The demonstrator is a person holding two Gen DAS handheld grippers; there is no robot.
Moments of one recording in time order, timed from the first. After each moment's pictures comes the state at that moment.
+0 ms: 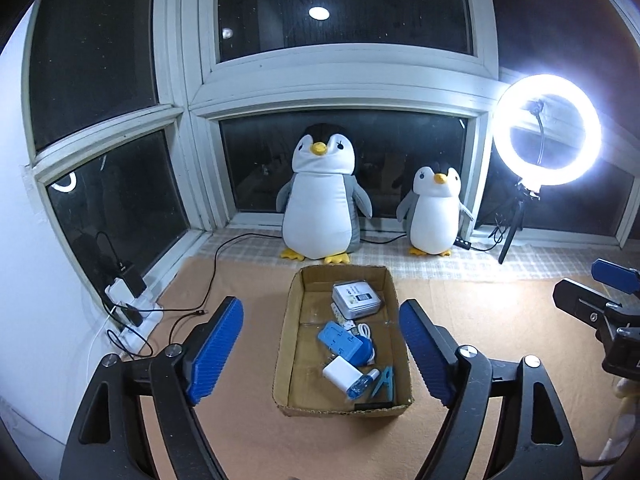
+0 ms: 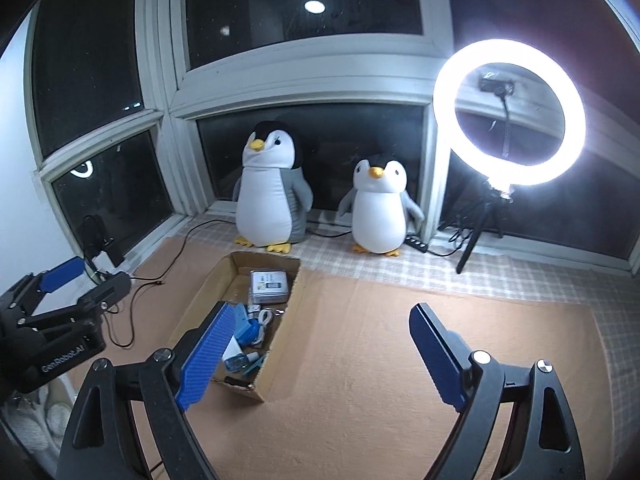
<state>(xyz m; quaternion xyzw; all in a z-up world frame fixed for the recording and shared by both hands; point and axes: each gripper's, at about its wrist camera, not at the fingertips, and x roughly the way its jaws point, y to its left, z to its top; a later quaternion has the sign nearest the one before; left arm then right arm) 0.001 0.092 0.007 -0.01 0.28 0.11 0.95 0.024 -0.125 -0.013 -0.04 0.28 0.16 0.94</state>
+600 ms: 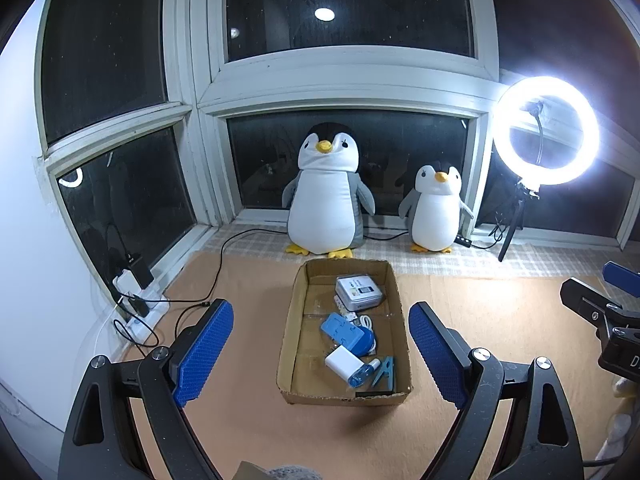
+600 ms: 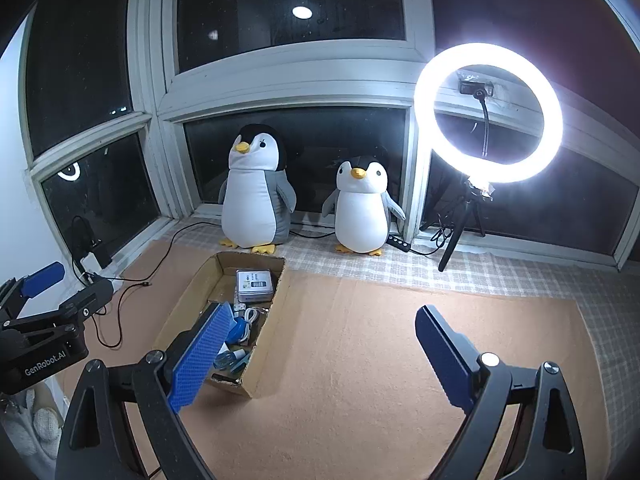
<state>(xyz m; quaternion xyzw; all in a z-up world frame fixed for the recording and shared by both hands) -0.016 0.090 0.006 -0.01 0.29 0.12 0.95 0.015 -0.132 -0.017 -0.04 0.27 0.14 0.95</state>
